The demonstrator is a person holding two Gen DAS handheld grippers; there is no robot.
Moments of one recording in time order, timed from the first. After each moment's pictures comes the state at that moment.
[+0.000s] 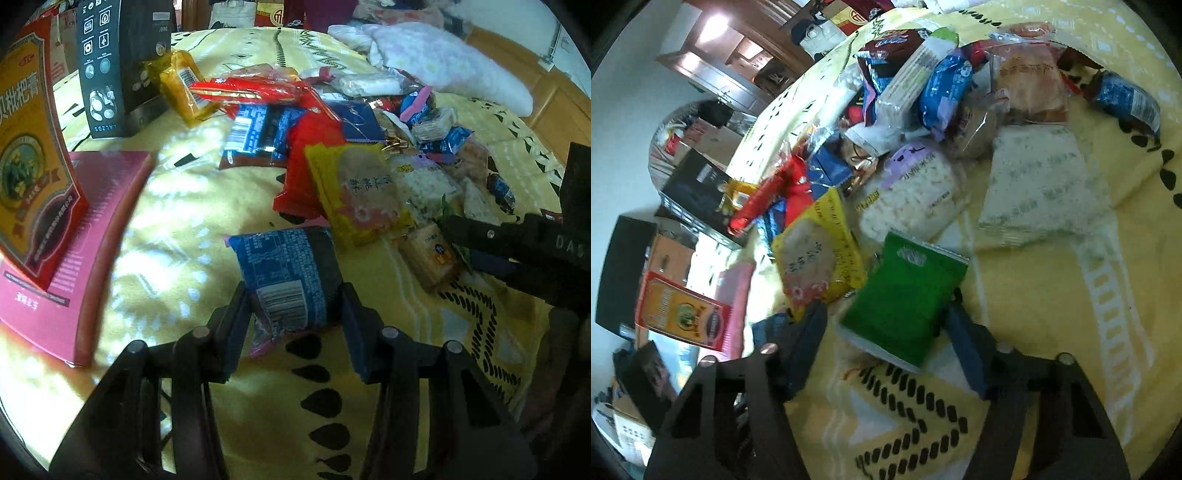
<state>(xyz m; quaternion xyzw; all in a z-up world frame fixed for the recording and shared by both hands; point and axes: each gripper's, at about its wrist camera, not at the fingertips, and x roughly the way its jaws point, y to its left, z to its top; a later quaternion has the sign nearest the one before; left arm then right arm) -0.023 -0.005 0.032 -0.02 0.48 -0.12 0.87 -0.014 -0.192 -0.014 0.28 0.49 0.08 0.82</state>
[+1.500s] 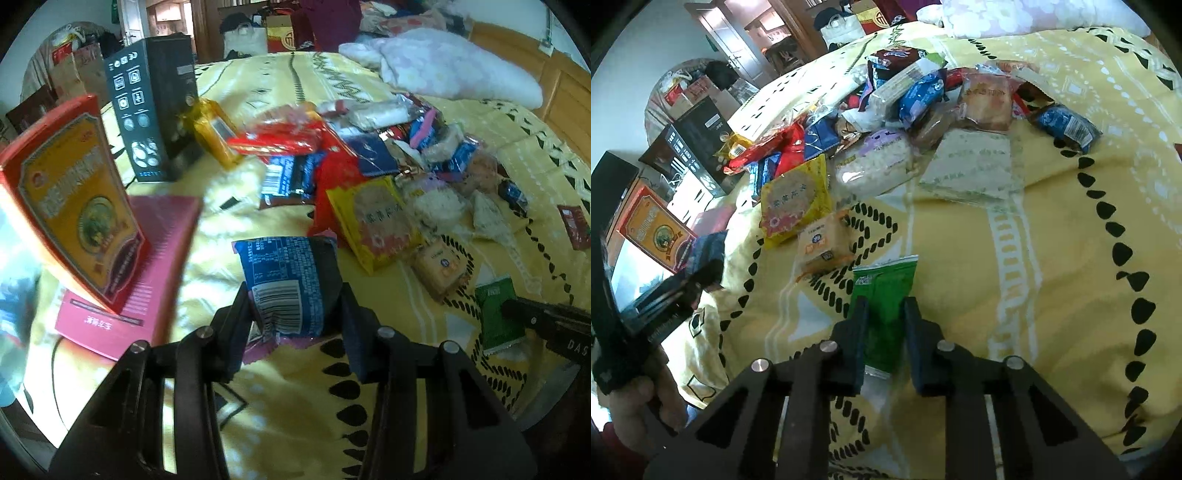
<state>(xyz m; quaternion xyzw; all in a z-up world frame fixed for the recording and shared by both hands) -0.035 0.003 0.071 0.04 0.44 -0.07 0.89 -0.086 -0.203 0.005 0.17 0.50 0.07 0.85</state>
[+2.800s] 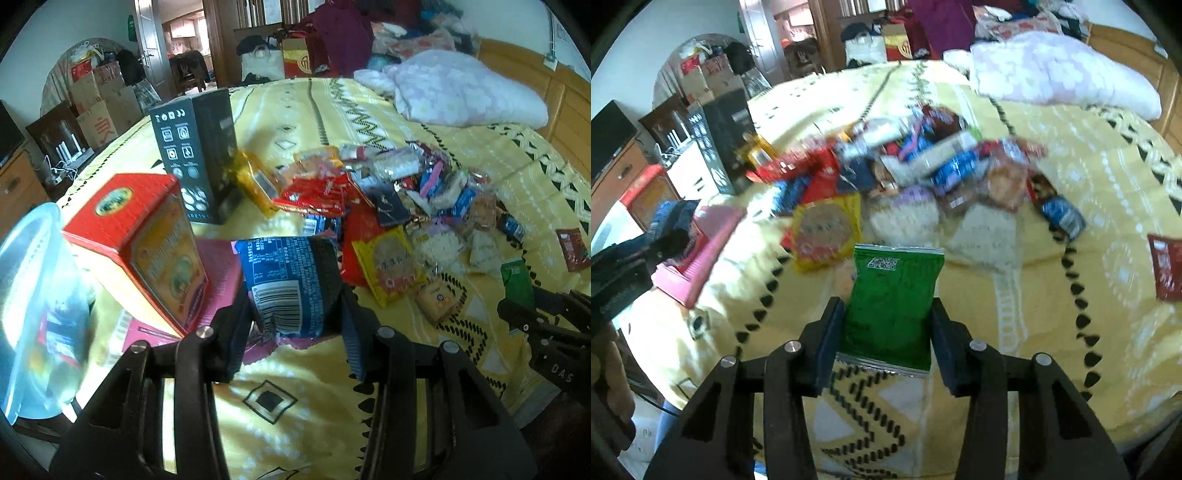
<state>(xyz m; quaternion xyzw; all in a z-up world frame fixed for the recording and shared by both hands) -0.043 0.022 0.139 0.05 0.41 -0.04 0.91 -0.088 -0.149 0.078 0.04 0.44 0.04 0.89</state>
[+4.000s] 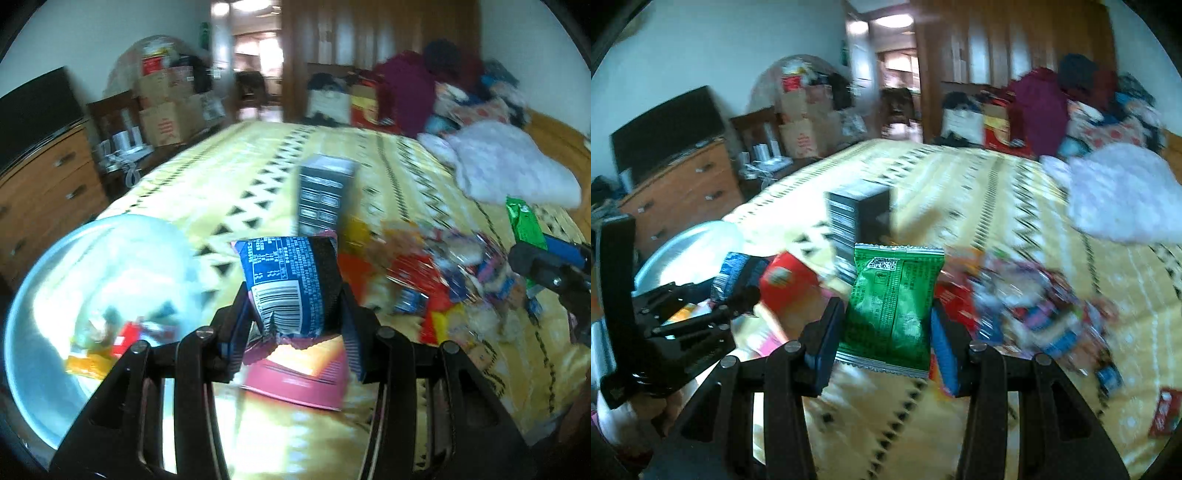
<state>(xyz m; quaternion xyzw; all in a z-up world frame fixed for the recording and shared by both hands) -0.048 0.162 0.211 -0.02 0.34 0.06 0.94 -0.051 0.010 0.224 -0.03 0.32 0.21 0.92</state>
